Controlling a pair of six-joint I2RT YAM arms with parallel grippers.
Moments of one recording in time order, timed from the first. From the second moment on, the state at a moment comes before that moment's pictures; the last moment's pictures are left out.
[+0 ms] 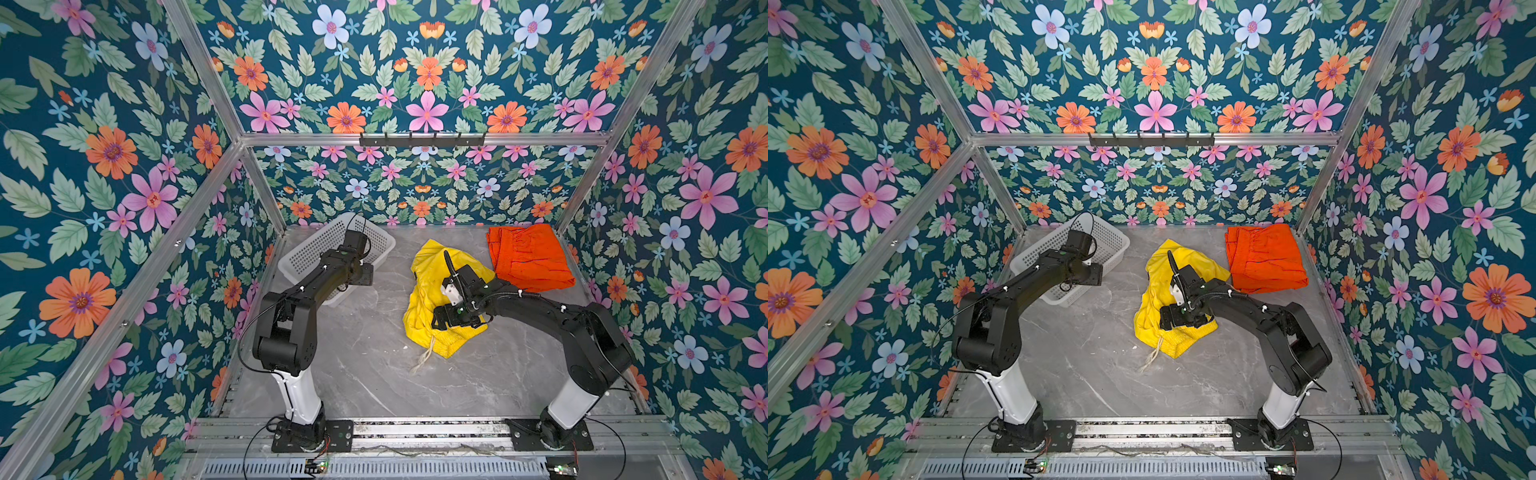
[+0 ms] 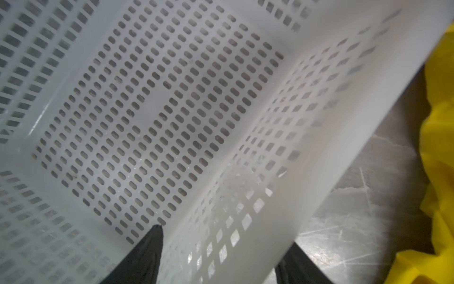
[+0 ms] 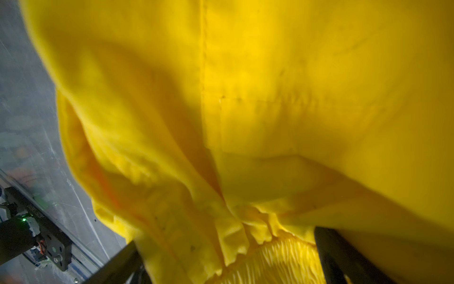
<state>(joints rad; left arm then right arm) -0.29 1.84 1.38 -0.63 -0.11 -0.17 0.58 1.71 1.13 -0.61 -0.27 0.34</state>
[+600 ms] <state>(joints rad) -0.21 1.82 1.32 -0.60 -0.04 -0.26 0.58 1.69 1.10 -0.58 -0.28 0.34</state>
